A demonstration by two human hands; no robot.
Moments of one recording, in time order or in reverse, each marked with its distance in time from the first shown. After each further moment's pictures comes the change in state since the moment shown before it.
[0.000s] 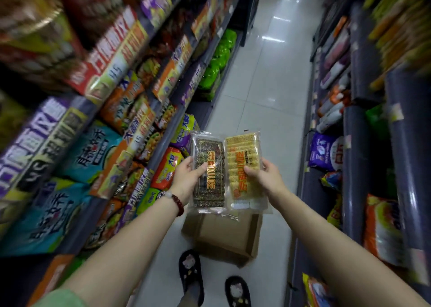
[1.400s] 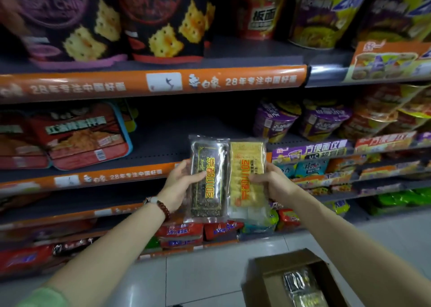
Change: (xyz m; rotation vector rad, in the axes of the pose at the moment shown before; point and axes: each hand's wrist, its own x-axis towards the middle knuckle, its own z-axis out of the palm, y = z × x) left_hand -0.442 -0.066 -0.256 -0.594 0.827 0.210; right_hand -0.284 -0.038 0.304 -0.555 -1.176 -0.094
